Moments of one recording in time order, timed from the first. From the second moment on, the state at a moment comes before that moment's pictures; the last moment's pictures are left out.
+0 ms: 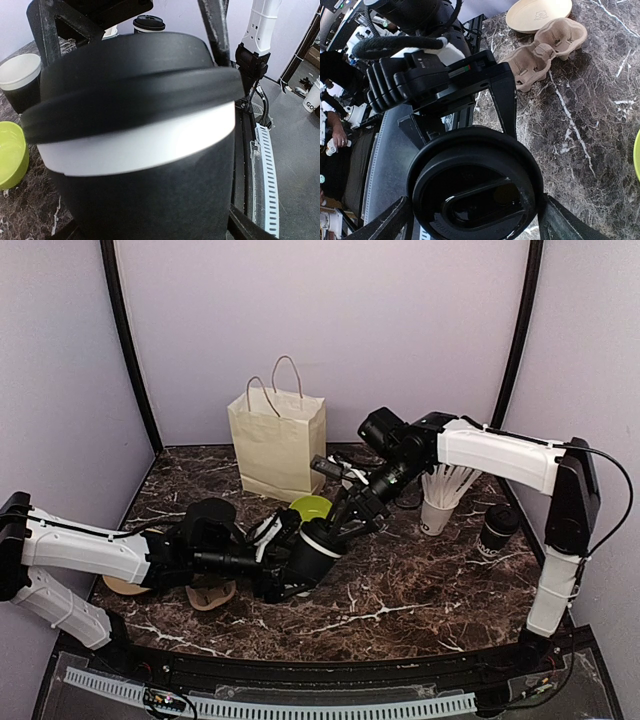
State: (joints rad) left arm -0.99 1.34 0.62 0.30 0.35 -0.06; right arm 0.76 1.85 1.63 -0.95 -0.99 -0.44
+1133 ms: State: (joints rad) left arm -0.99 1.35 0.65 0.20 0.17 -0.04; right arm 0.74 1.89 1.64 -0.99 -0.83 -0.44
